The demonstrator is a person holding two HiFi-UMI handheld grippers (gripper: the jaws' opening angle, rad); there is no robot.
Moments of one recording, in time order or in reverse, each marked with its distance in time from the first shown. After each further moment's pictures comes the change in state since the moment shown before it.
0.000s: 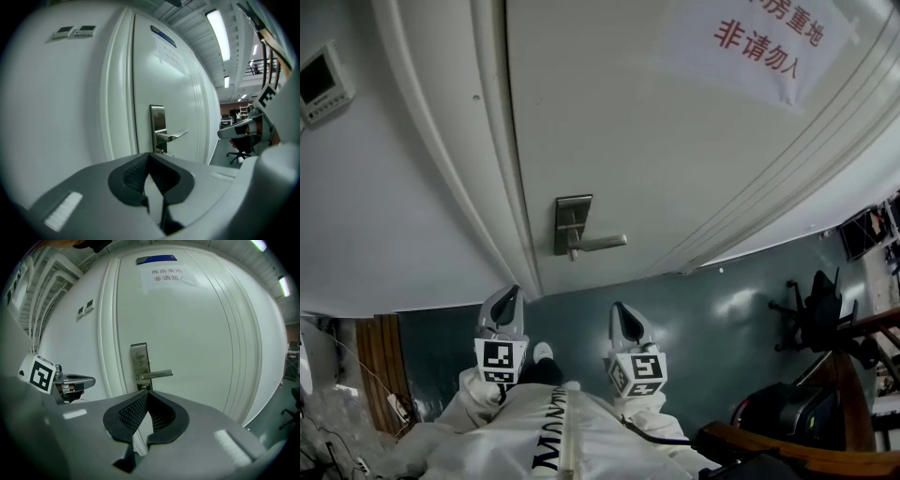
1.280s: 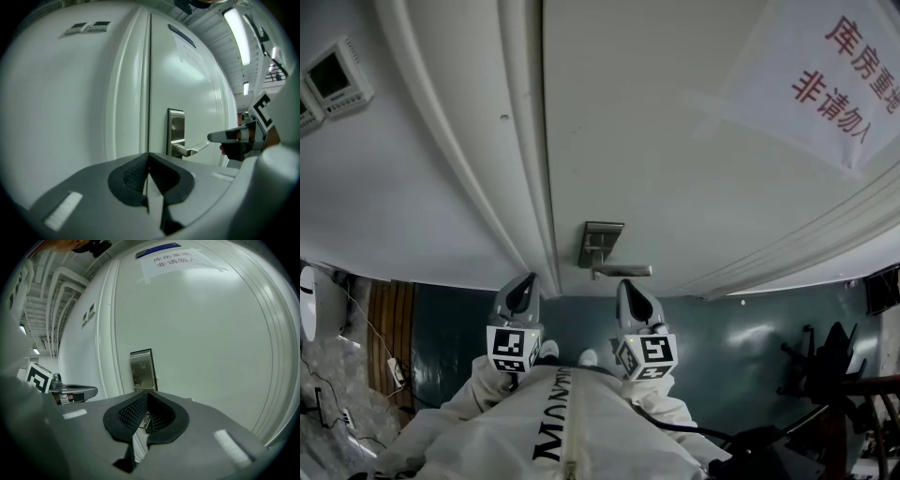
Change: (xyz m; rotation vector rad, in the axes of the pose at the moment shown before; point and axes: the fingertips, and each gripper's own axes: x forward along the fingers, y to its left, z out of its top) left arm 0.038 0.029 0.019 -0.148 -0.027 0.158; right arm 0.095 0.006 0.061 -0.041 -0.041 0.234
